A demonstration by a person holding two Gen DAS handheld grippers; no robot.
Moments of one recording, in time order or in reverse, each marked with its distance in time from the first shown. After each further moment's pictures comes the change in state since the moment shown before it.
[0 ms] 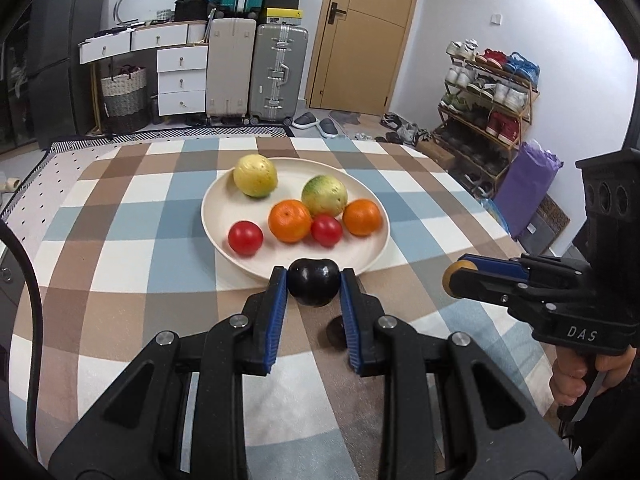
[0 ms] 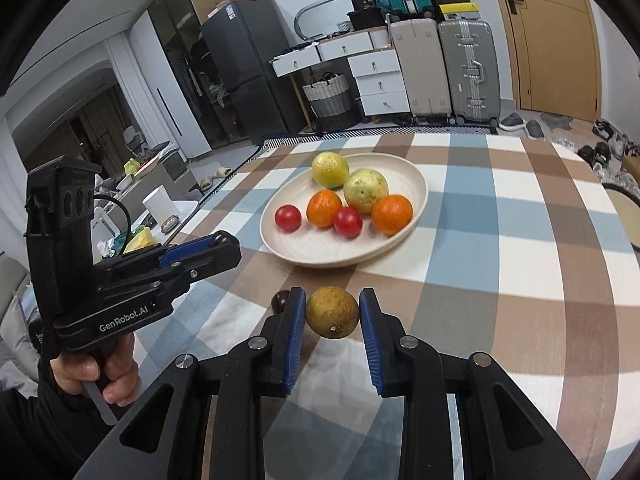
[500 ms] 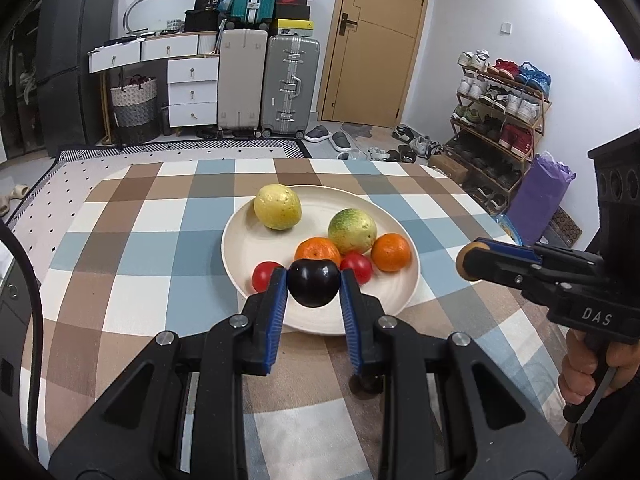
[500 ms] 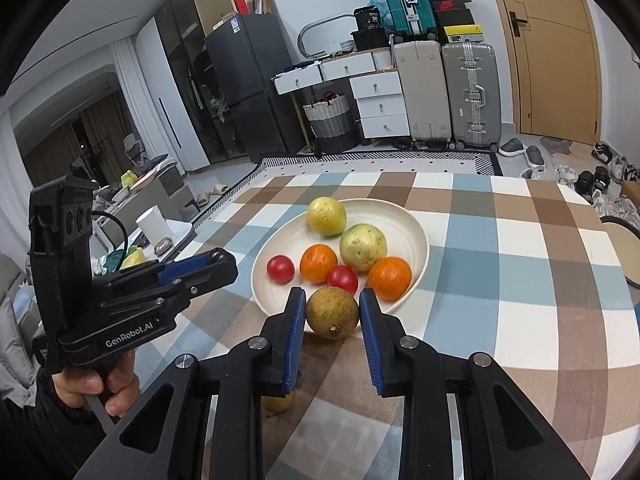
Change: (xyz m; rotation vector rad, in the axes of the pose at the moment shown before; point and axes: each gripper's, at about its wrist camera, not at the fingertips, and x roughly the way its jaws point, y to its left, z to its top) left arm 0.021 0.015 0.026 -0.005 -0.040 0.047; right arm 0.014 -0.004 0.039 -0.013 -0.066 -0.021
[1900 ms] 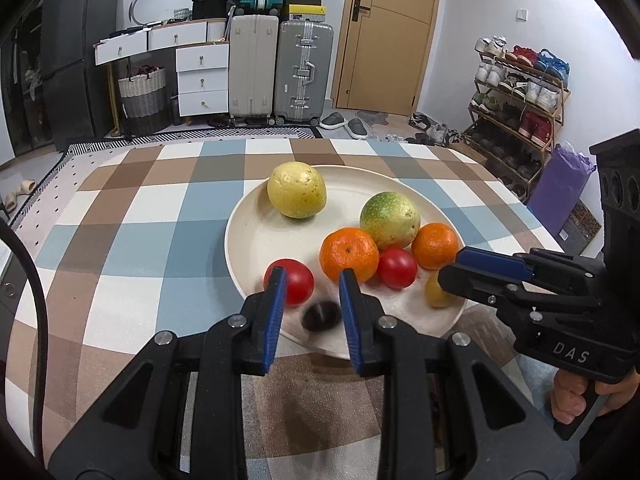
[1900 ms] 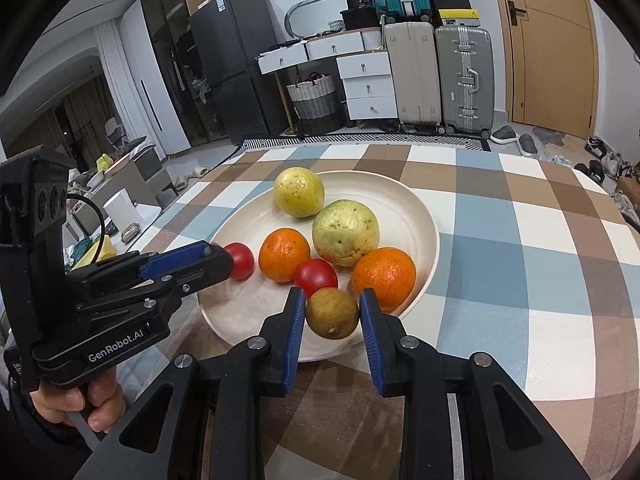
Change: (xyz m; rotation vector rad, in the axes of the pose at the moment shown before) left arm 0.068 0.014 -0.004 0.000 0.041 0.053; right arm 0.070 -0.008 -0.006 -0.025 0.060 -0.067
